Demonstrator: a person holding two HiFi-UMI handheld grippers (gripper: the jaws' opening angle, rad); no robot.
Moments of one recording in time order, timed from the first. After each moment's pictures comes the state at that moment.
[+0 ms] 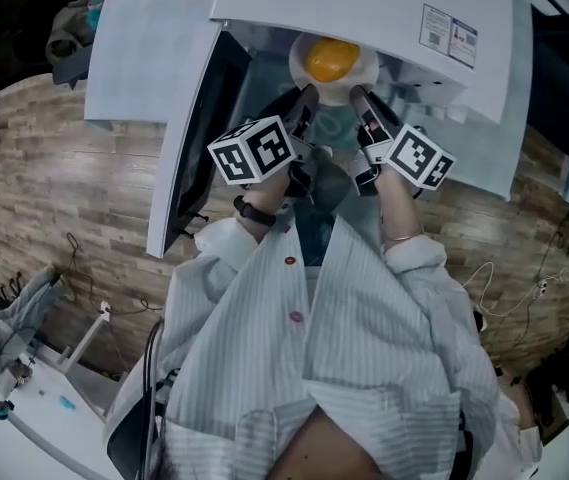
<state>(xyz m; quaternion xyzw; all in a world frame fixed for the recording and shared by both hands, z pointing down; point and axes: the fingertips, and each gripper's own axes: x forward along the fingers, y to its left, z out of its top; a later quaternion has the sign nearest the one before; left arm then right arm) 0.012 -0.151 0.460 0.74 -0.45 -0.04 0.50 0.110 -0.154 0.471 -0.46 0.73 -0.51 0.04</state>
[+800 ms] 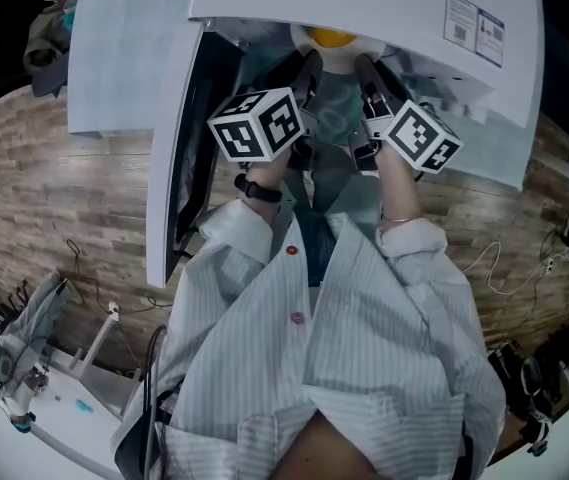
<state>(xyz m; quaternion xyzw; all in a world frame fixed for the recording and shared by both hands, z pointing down) 0.016 -0.208 0.486 0.78 -0.45 0.01 0.43 0.115 -0.202 0.497 -0.52 0.73 -0.45 0.04</state>
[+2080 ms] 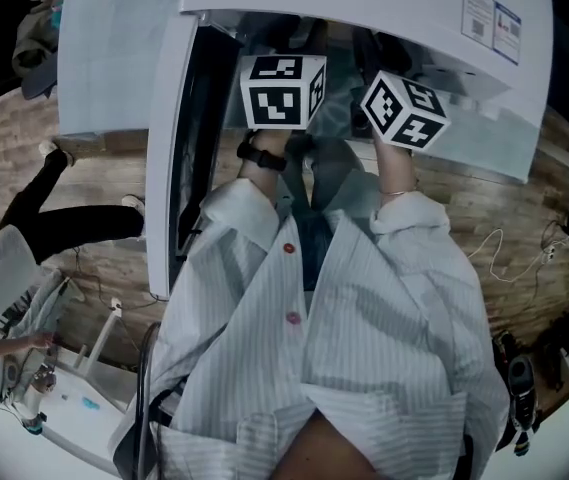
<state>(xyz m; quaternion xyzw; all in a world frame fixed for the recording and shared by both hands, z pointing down) 0.024 -0.253 0.509 0.82 -0.47 0.15 0.28 0.115 -0.244 0.504 -0.59 0.75 -0.27 -0.09</state>
